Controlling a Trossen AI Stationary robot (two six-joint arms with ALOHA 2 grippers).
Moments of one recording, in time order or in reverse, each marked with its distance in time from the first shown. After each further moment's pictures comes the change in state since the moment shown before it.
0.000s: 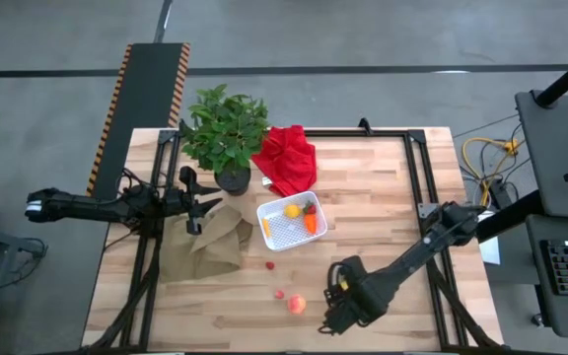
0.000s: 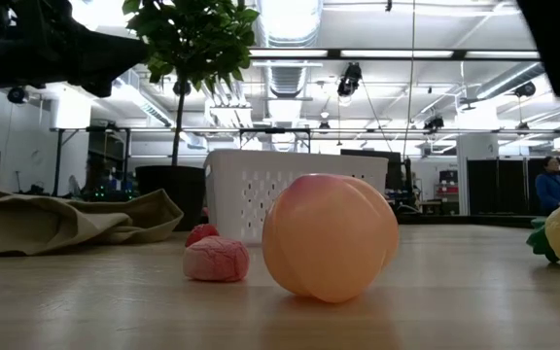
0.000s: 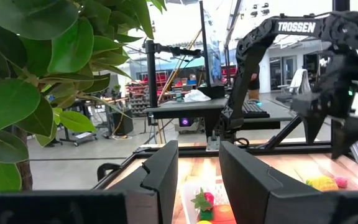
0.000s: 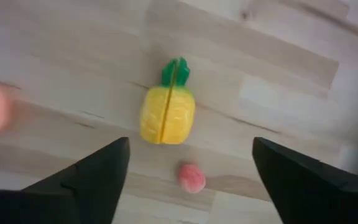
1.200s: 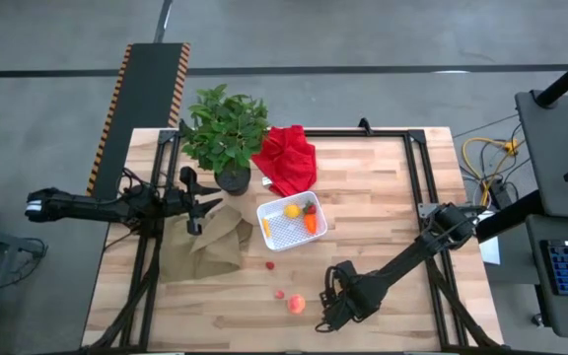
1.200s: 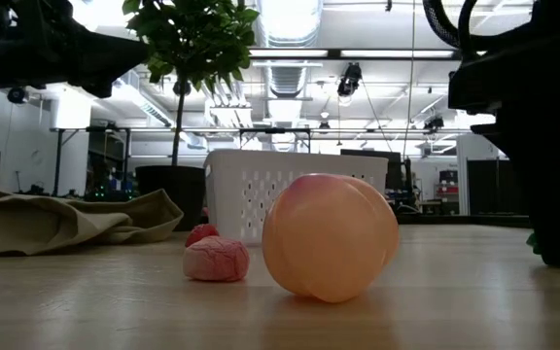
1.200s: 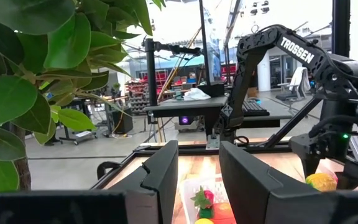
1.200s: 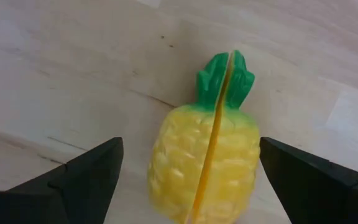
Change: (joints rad) left arm 0.000 0.005 0.000 -0.001 0.000 0.000; right arm -0.013 0.023 -0.328 0.452 0.029 -0.051
